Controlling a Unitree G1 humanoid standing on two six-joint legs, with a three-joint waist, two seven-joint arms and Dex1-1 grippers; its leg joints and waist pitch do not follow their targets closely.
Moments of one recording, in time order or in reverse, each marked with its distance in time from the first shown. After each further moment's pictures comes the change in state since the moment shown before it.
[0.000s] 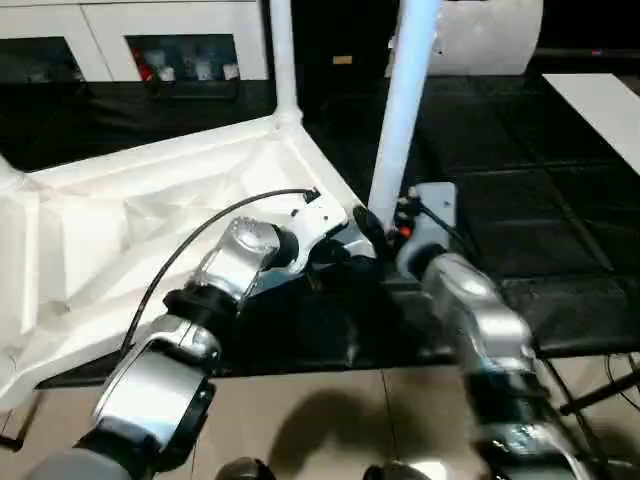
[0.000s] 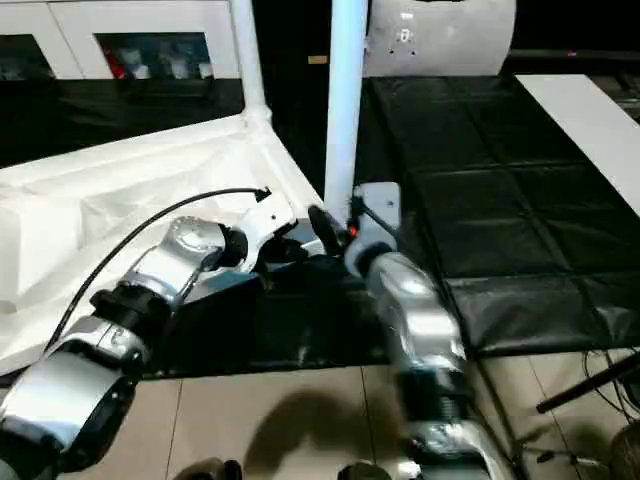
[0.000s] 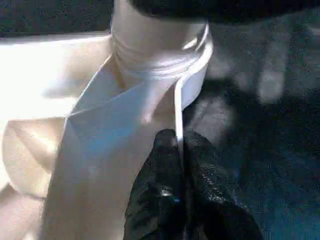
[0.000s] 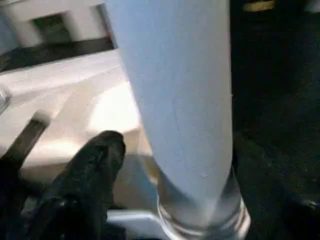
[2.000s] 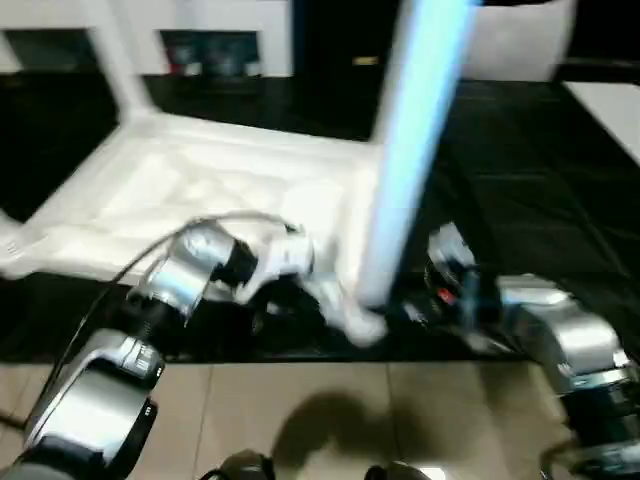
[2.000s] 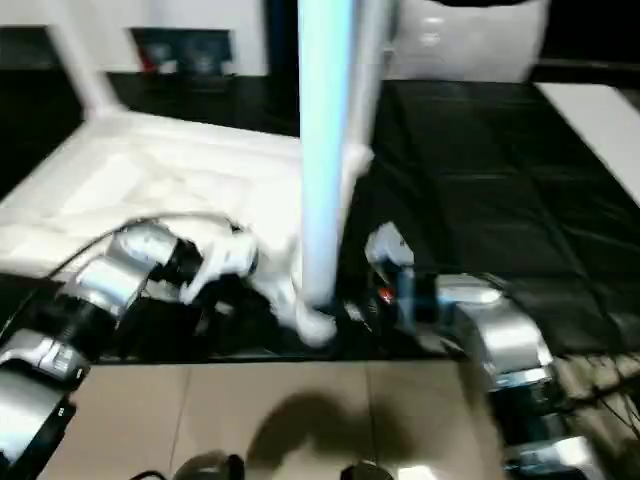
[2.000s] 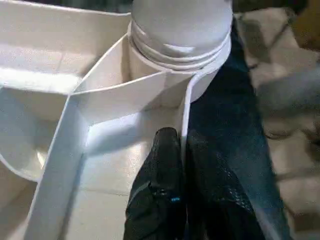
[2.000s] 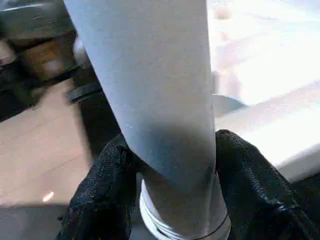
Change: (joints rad) left arm 0.054 0.154 -0.063 -0.101 -0.060 -0.020 -0.405; right arm 0.032 -0.268 0.126 -0.041 0.098 0.082 0.552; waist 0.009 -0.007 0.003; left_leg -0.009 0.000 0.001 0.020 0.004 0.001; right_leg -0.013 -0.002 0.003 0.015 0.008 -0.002
